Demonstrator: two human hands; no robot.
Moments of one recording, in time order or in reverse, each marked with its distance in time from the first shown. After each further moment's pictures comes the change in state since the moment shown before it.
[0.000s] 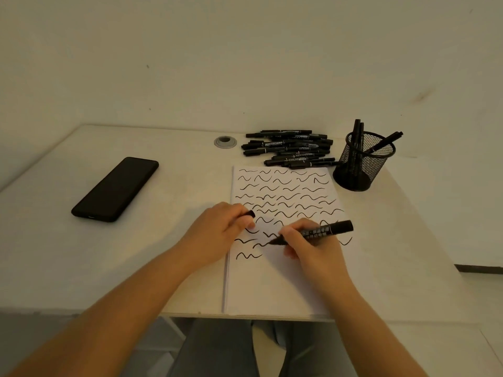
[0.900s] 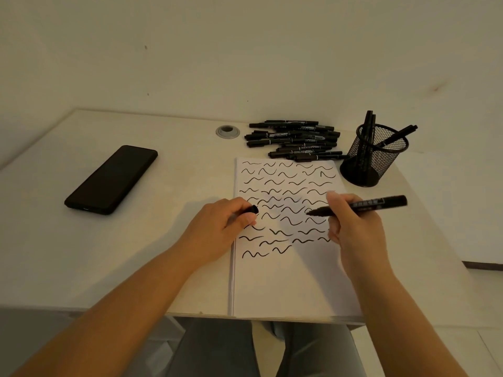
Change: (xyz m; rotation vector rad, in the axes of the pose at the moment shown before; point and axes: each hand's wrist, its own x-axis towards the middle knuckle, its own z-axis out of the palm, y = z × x) left_hand -0.003 -0.013 0.008 -0.166 0.063 -0.021; right_hand 0.026 -0.005 -0.024 0.303 0.266 0.107
